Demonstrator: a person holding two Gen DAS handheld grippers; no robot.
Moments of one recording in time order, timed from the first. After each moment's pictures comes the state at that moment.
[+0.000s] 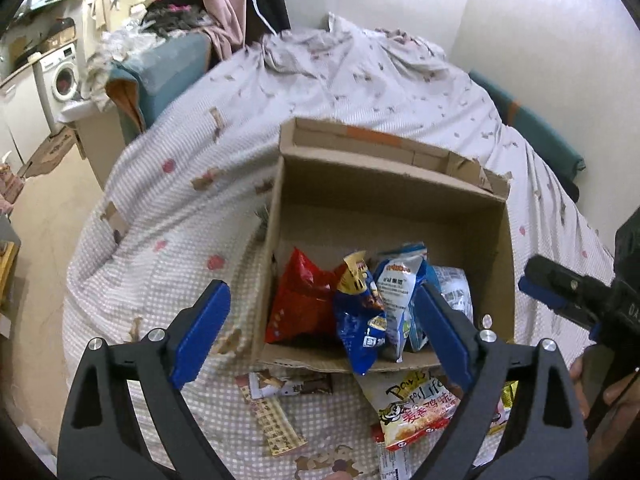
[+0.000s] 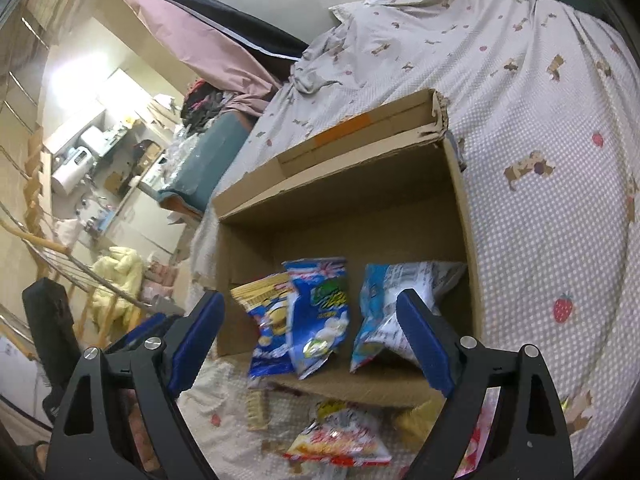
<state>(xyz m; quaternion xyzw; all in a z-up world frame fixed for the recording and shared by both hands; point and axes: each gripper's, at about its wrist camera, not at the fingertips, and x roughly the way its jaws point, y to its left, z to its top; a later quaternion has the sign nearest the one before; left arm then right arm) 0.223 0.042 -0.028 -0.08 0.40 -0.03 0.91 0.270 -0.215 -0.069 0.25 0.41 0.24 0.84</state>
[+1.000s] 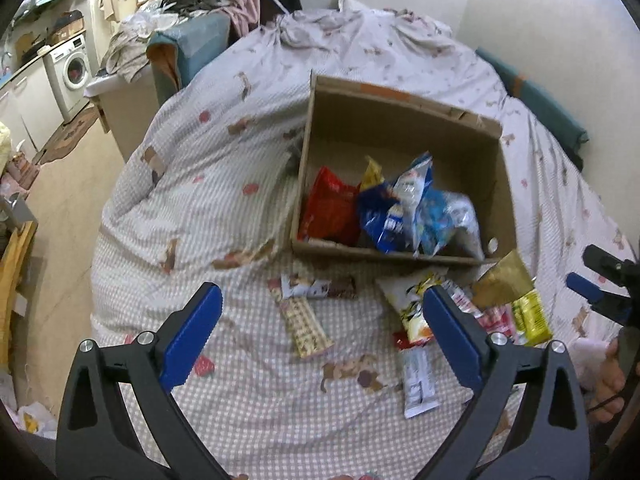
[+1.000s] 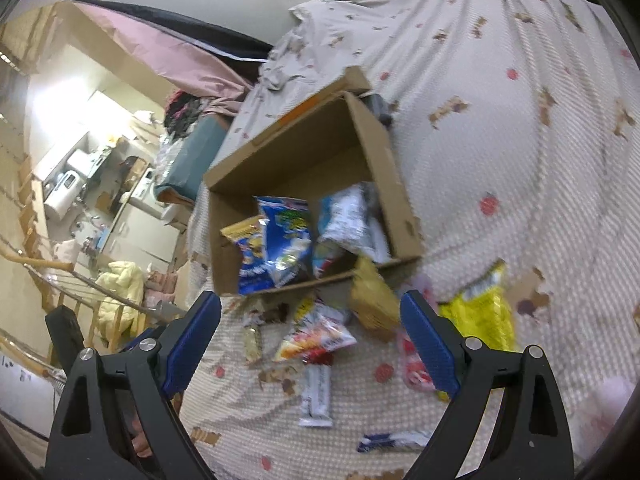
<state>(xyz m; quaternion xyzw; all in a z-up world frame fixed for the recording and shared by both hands) 0.137 0.052 -0.047 -0.07 0.45 -0.01 0.89 0.172 -0.276 -0.079 0.29 0.44 0.19 0.83</state>
